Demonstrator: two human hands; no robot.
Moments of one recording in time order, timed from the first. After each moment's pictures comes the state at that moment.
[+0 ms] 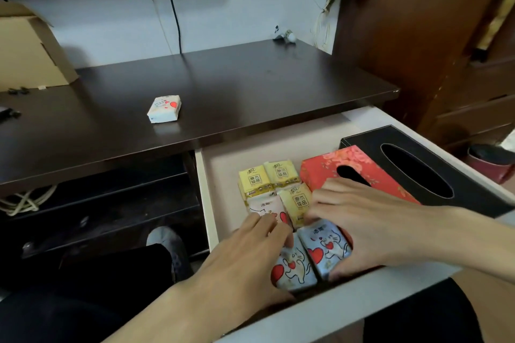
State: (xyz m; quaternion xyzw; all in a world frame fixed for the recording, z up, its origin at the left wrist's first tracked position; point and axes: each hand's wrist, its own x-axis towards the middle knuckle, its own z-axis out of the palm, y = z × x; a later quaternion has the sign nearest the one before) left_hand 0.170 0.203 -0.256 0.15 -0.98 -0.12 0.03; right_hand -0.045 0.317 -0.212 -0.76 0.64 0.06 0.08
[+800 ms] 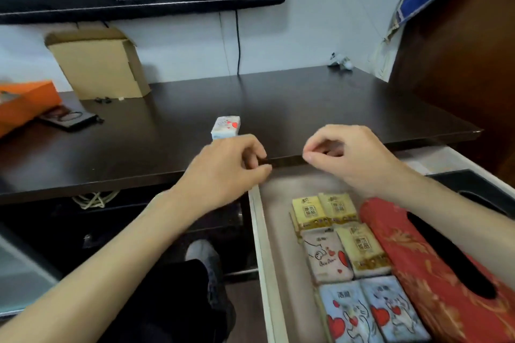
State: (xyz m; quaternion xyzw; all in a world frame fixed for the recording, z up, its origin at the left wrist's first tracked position) left_hand 0.191 0.068 -0.167 0.35 -0.89 -0.18 0.23; right_hand -0.037 0.165 -0.182 -0.66 0.63 -0.41 0.07
